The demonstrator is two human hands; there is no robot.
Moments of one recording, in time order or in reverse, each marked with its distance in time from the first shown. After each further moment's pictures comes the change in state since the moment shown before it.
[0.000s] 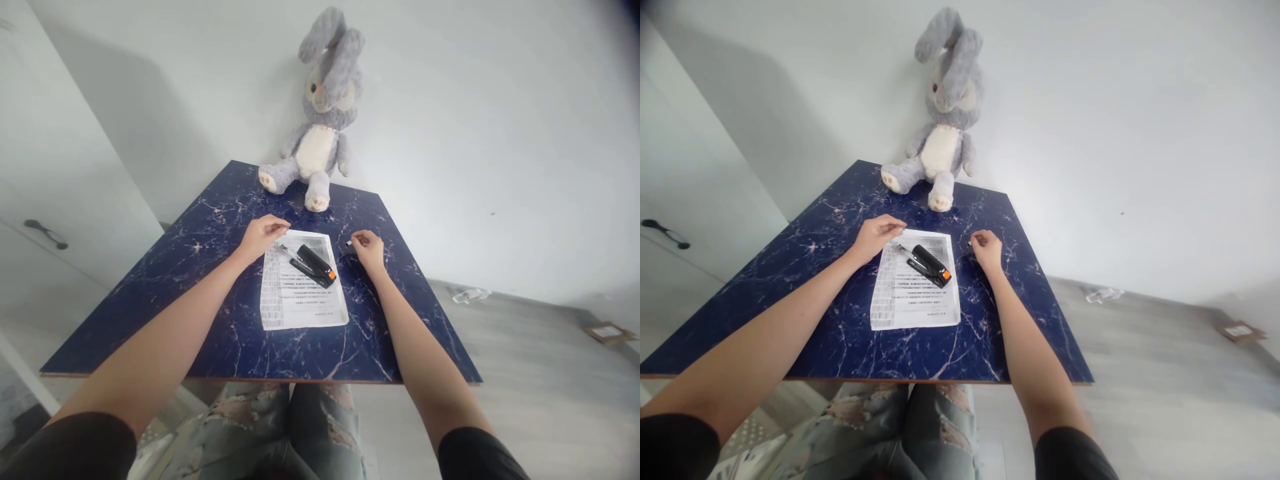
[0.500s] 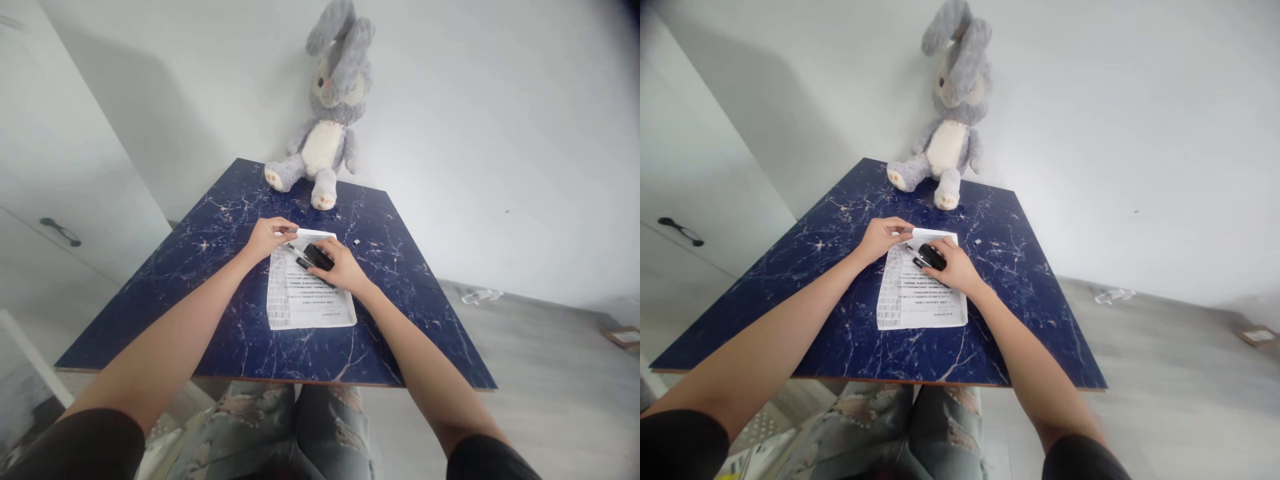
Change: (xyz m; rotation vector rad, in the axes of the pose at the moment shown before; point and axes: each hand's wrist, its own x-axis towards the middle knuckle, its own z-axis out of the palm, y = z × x) left_hand -0.001 -0.007 -0.002 0.070 -0.064 0.025; right_hand -0.051 -0.102 0.023 0.128 -0.460 -0.425
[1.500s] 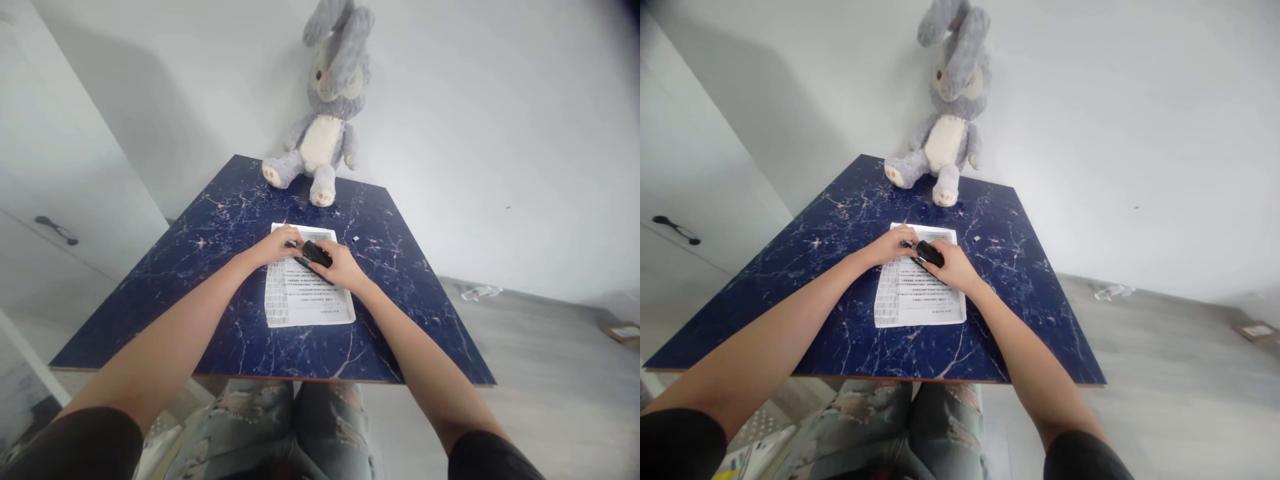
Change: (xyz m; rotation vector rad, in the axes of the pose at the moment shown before) left_hand 0.003 -0.010 0.009 0.306 -0.475 0.226; right_hand 0.000 0.001 0.006 -0.034 -0.037 0.030
